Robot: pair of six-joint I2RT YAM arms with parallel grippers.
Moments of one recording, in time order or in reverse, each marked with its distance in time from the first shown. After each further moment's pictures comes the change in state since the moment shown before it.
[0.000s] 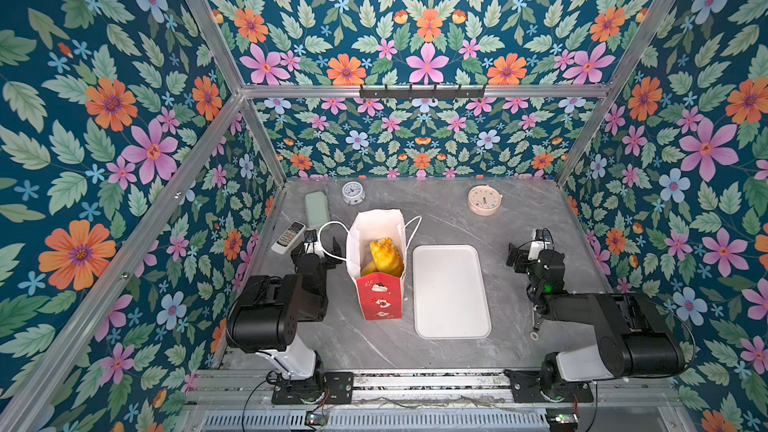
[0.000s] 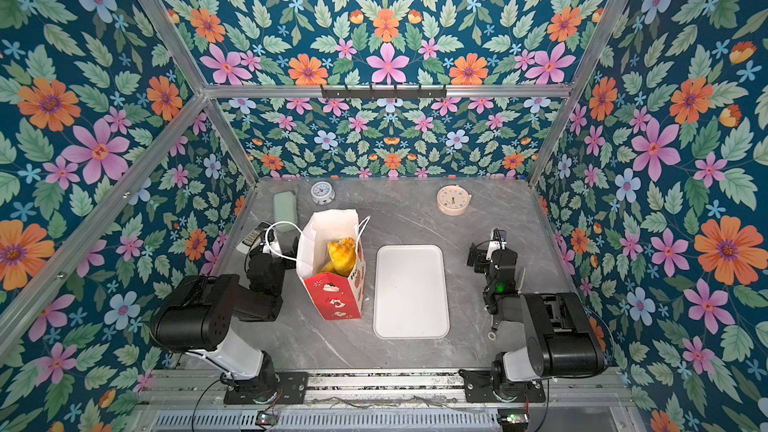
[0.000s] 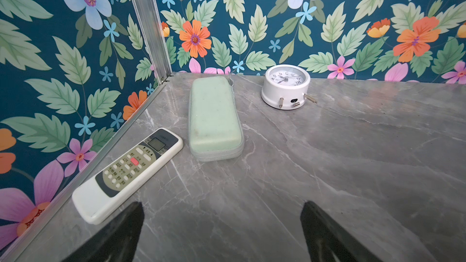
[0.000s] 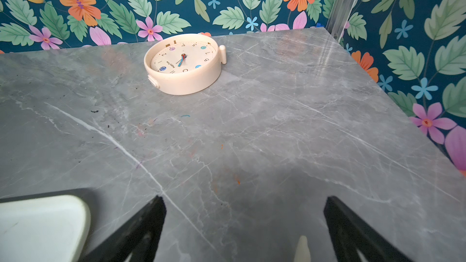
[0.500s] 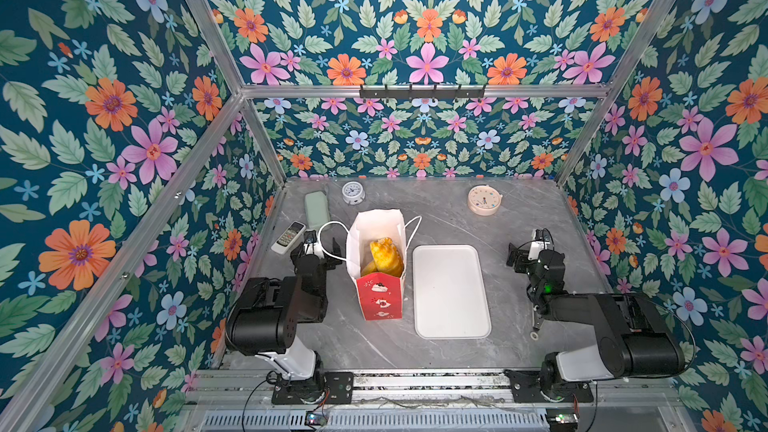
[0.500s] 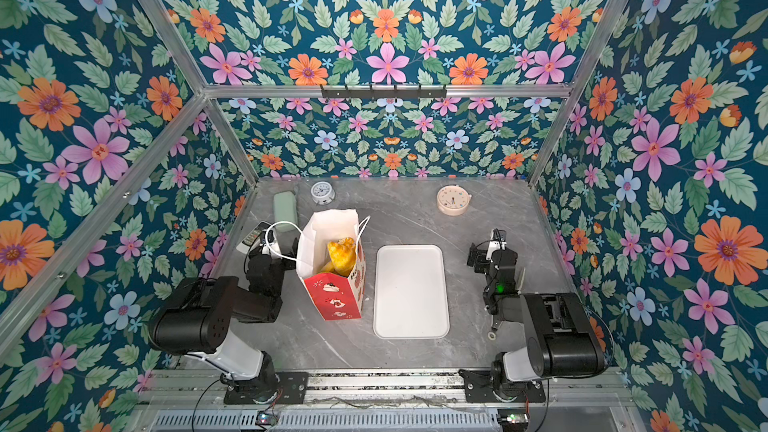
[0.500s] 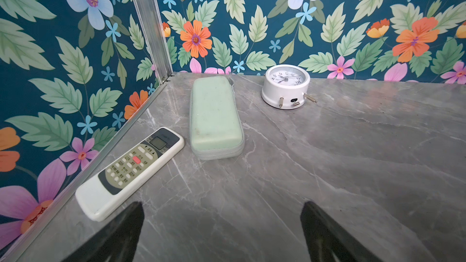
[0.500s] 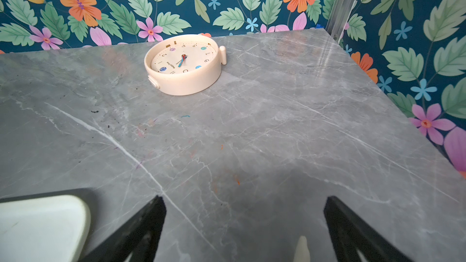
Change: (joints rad) left arm 0.001 -0.063 -0.019 -0.023 -0.004 0.000; right arm 0.008 -0.028 -0.007 -0.011 0.010 -0.004
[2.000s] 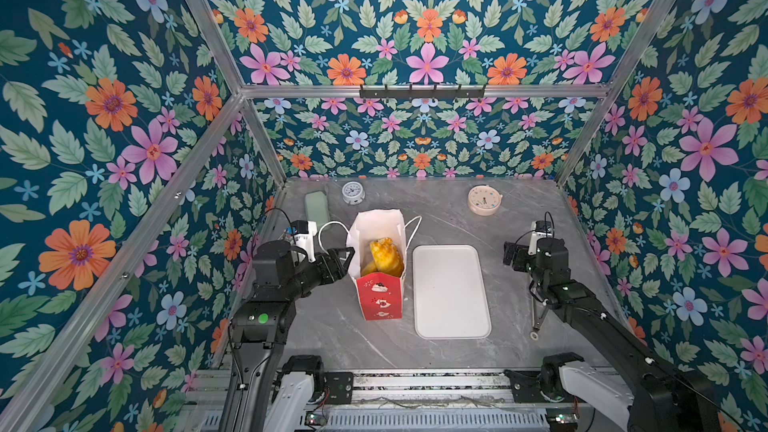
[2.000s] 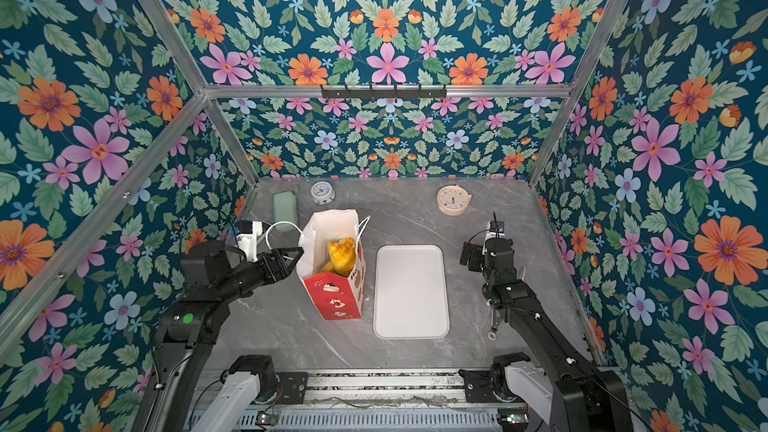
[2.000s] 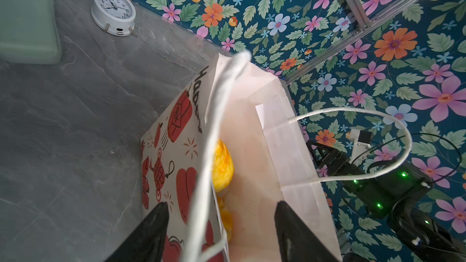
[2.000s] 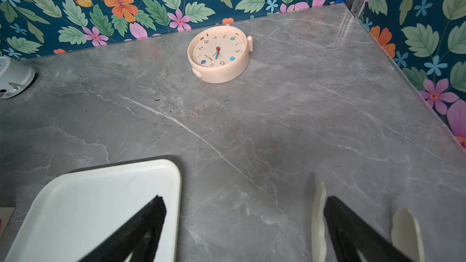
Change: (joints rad) left arm -0.051 -0.871 0.592 -1.781 0.716 -0.473; right arm 0.140 -0.402 0.226 -0.807 0.032 0.167
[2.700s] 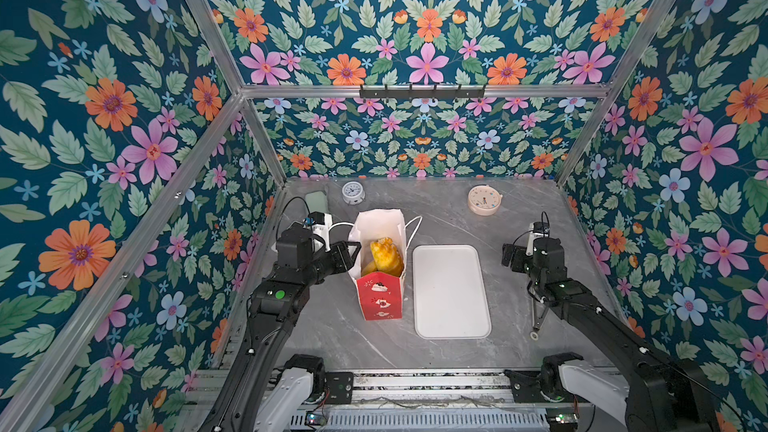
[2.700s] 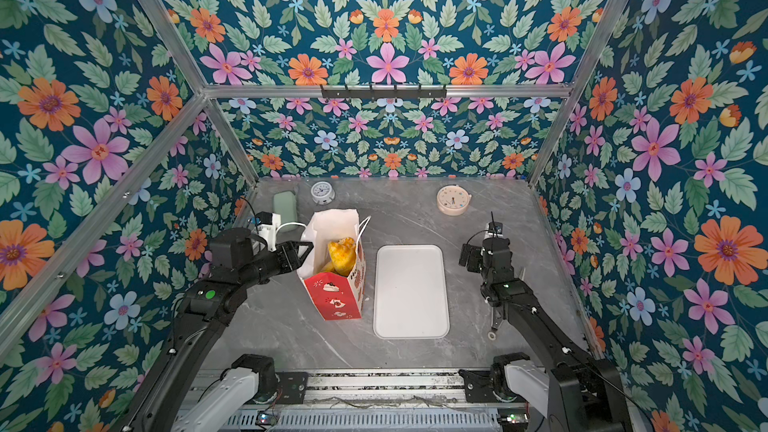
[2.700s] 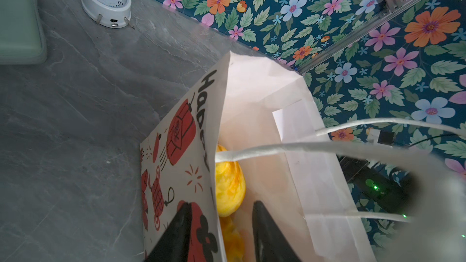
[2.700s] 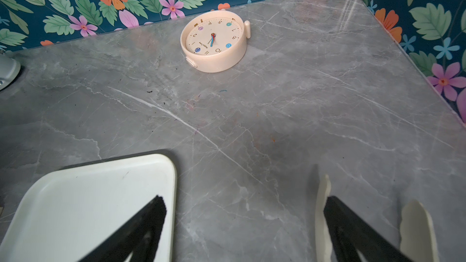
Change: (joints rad) left arm -0.146 0.148 -0.003 0.109 -0.154 -0.015; right arm 0.000 0.051 -0.002 0.008 0.000 0.022
